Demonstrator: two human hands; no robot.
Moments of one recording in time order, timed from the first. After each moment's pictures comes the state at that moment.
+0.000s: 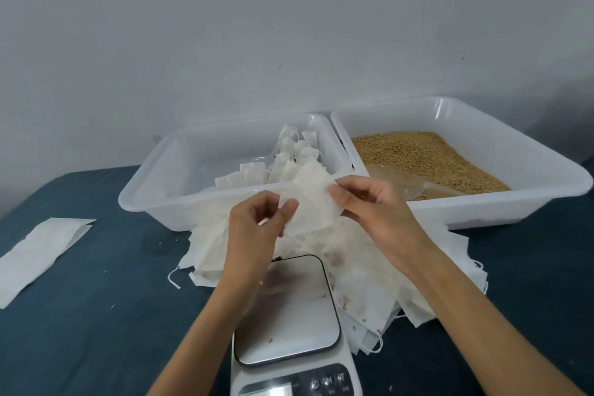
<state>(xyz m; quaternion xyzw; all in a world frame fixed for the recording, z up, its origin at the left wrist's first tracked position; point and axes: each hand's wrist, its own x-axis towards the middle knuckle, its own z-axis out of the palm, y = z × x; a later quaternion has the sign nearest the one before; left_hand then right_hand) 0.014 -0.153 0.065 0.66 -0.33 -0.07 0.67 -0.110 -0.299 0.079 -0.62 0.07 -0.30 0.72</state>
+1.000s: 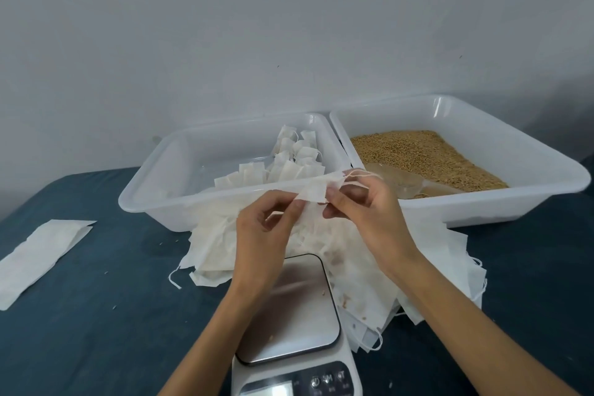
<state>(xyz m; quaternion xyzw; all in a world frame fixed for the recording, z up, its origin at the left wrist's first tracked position) 0.001 -0.154 0.064 0.62 -0.39 -0.06 0.68 -0.105 -0.286 0.075 -0.62 0.11 -0.38 0.68</state>
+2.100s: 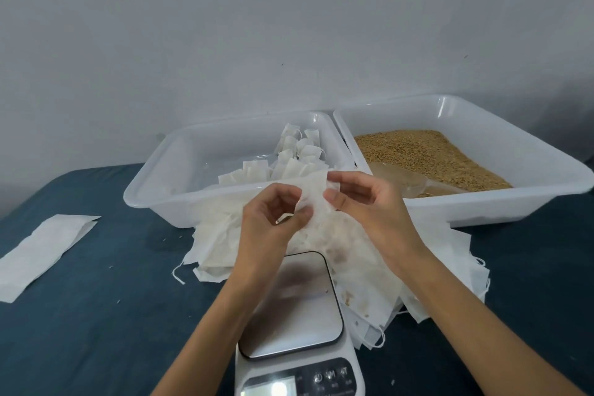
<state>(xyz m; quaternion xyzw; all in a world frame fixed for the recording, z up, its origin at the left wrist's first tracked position) 0.000 -0.151 0.072 0.60 -0.35 -0.16 0.71 -0.107 -0.289 0.077 -0.64 0.14 -0.35 0.66</state>
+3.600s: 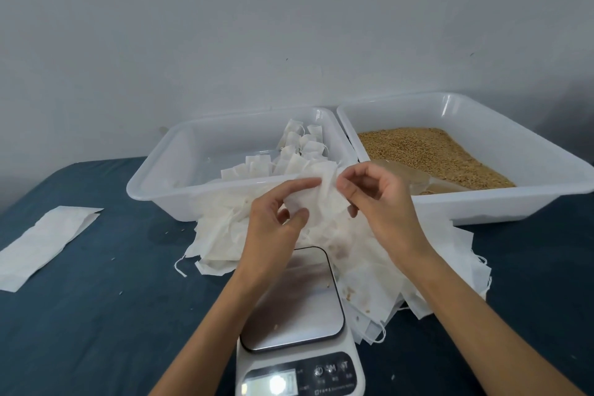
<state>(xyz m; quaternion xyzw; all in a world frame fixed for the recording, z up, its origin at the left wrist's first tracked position) -0.001 -0.149 0.069 0.62 -0.40 -0.12 0.66 -0.107 -0.293 0.075 -0.65 0.11 -0.39 0.64</state>
